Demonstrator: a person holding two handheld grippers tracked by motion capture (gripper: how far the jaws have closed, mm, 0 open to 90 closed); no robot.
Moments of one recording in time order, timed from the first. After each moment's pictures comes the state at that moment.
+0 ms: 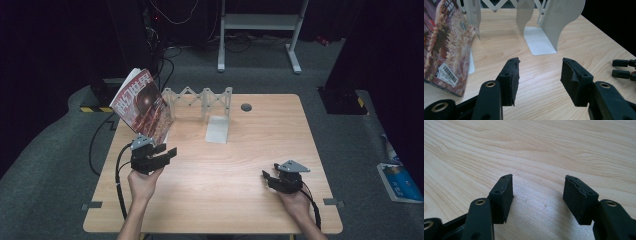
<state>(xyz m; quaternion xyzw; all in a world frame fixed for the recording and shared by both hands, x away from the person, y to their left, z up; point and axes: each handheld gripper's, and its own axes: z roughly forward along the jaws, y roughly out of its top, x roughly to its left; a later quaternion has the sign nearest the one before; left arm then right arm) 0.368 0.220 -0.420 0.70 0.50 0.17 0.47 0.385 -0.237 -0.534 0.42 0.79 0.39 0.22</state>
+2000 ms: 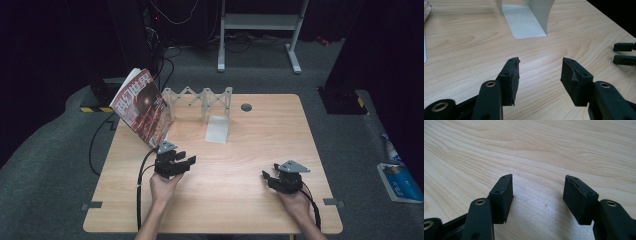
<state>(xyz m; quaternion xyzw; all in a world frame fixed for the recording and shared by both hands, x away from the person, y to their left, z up) 0.385 0.170 -0.464 0.74 0.49 0.14 0.44 0.385 -0.237 -0.534 0.42 0.79 0.39 0.22</state>
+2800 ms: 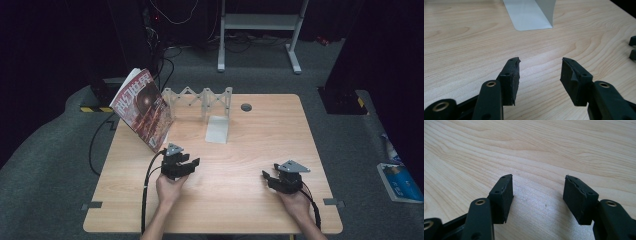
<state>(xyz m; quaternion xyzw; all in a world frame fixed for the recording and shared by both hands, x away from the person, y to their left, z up) 0.392 0.156 -0.488 0.74 0.50 0.15 0.42 0.385 -0.237 -0.534 0.42 0.79 0.39 0.22</state>
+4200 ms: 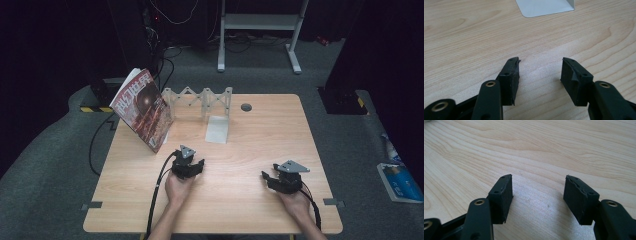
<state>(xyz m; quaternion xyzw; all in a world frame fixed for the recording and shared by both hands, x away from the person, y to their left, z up) 0.411 0.128 -0.526 0.76 0.50 0.21 0.37 0.385 -0.237 -0.534 0.41 0.79 0.39 0.22</state>
